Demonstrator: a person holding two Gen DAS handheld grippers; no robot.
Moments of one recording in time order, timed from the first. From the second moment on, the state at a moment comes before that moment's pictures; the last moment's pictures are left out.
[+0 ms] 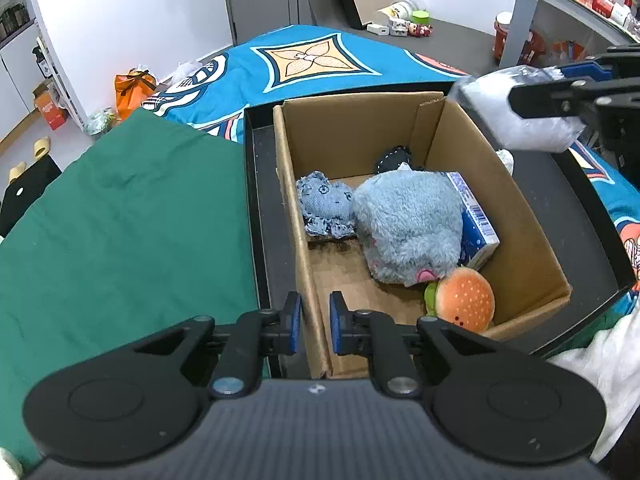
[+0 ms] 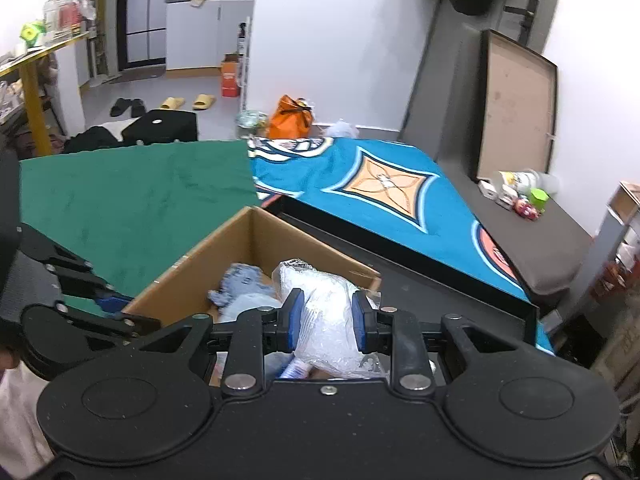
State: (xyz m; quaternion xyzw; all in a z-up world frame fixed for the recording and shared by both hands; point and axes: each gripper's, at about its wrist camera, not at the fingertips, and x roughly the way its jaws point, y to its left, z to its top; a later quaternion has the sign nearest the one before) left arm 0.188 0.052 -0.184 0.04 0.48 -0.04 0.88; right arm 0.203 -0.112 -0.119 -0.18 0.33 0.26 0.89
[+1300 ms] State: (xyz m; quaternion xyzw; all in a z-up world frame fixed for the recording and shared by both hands) left arm 0.187 0.057 -0.184 0.02 0.48 -0.04 0.88; right arm 0.189 -0.107 -0.138 -0.16 0.35 0.27 0.88
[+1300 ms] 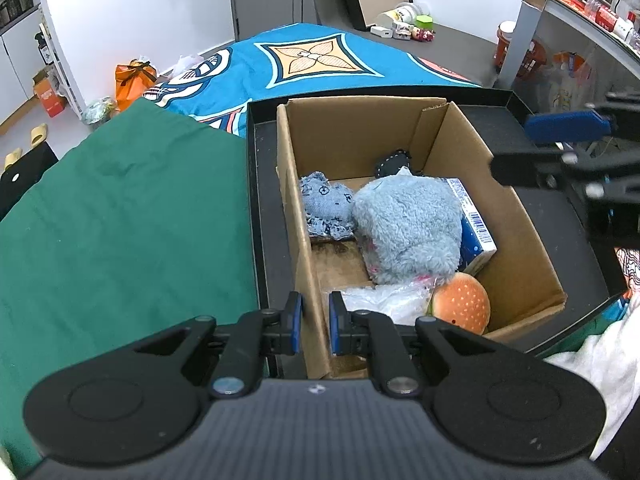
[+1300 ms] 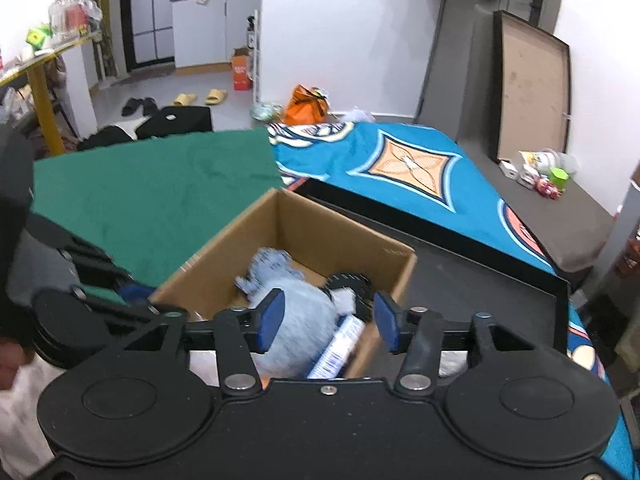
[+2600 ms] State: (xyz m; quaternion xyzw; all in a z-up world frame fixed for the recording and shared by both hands) left arm 0.228 0.023 -0.191 0.12 0.50 0.03 0.86; right arm 0.265 -0.198 -0.213 -0.11 0.42 0.21 0.88
